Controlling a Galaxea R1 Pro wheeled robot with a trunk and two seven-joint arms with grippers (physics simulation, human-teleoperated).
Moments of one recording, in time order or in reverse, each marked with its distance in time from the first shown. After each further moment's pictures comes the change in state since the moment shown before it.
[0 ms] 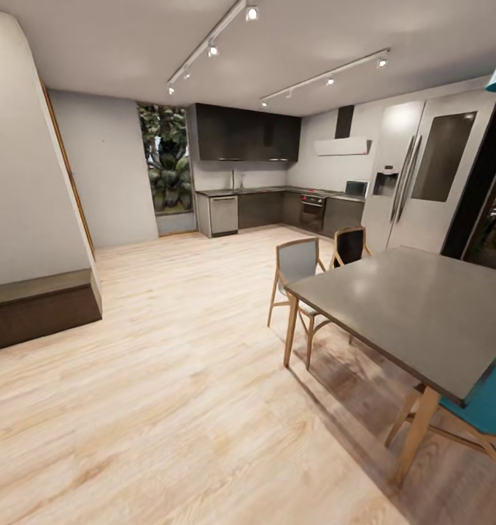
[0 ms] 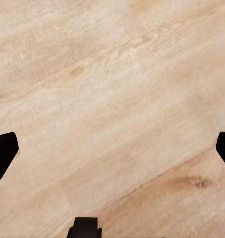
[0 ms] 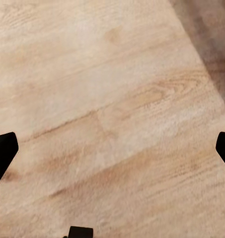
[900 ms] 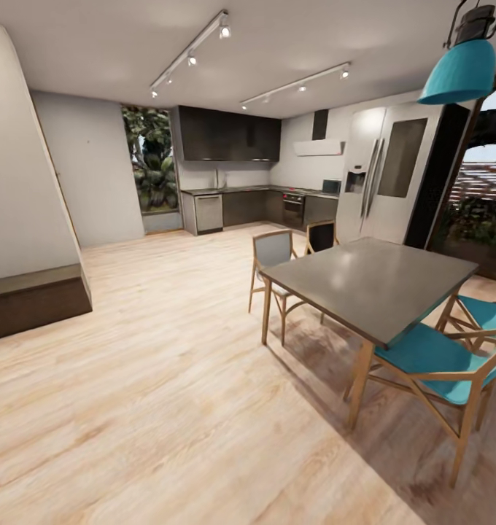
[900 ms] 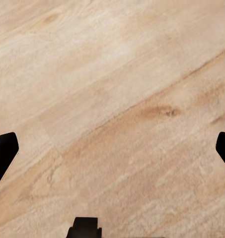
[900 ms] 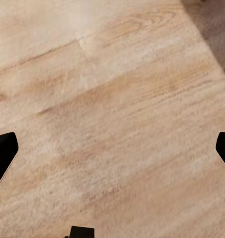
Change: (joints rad) left arm 0.000 0.000 0.000 -0.001 0.000 0.001 0.000; right arm 0.000 0.002 0.001 0.000 -0.001 0.000 0.002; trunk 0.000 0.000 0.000
